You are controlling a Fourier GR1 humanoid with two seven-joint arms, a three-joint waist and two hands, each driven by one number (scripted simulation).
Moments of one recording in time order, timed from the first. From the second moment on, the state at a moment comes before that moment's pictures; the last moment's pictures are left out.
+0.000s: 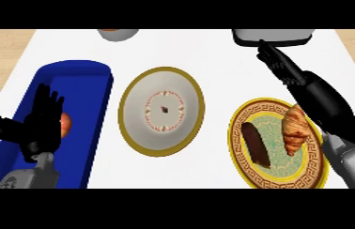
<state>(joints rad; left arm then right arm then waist) -0.09 0.27 0.02 -1.47 0.43 0.46 0.07 -0.36 -0.56 0.26 -1.69 -0.26 0.11 -0.05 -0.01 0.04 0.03</state>
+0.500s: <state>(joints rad) -0.13 0.45 -0.12 -1.49 0.35 0.23 0.14 -0.18 -0.56 0.28 -1.61 0.06 -0.20 -0.02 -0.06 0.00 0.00</state>
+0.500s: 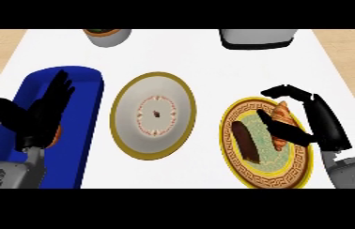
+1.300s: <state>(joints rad) -0.18 0.51 -0.14 -1.48 0.37 0.05 0.19 0.10 -0.41 0.54 -1.88 0.88 -0.44 0.36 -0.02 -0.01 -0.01</state>
